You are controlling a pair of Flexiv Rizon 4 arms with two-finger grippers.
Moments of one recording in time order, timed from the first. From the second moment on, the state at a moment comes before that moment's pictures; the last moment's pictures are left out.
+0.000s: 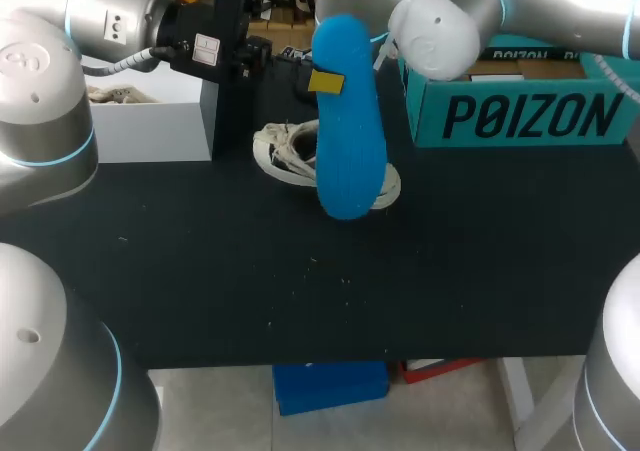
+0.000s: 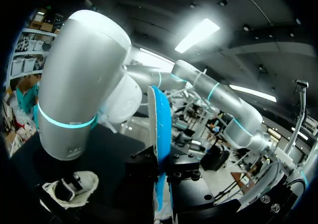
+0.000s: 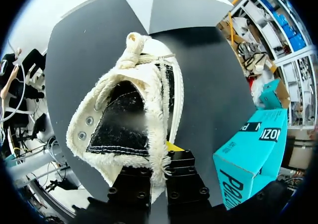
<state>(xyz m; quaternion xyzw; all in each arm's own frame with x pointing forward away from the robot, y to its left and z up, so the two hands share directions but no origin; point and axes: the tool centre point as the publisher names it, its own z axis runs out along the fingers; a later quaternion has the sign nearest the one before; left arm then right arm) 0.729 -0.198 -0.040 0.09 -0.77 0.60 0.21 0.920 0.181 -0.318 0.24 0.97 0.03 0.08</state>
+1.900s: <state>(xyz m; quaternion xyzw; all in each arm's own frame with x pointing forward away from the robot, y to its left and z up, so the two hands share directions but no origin) 0.729 -0.198 -0.040 0.09 -0.77 0.60 0.21 0.870 0.201 -0.394 0.68 0.73 0.06 0.06</state>
